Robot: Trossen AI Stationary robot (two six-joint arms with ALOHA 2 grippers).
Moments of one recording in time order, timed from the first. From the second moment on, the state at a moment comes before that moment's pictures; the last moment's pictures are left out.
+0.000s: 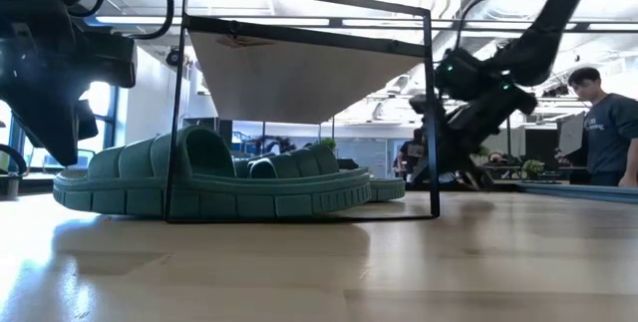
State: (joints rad) left arm -0.22 1.01 0.38 -0.36 0.02 -0.86; right arm -0.57 1.57 0.50 0.26 -0.47 0.80
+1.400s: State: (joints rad) left arm -0.22 0.94 0.38 -0.44 0.05 -0.90; right arm -0.40 1.67 0.57 0.25 -0.45 0.84
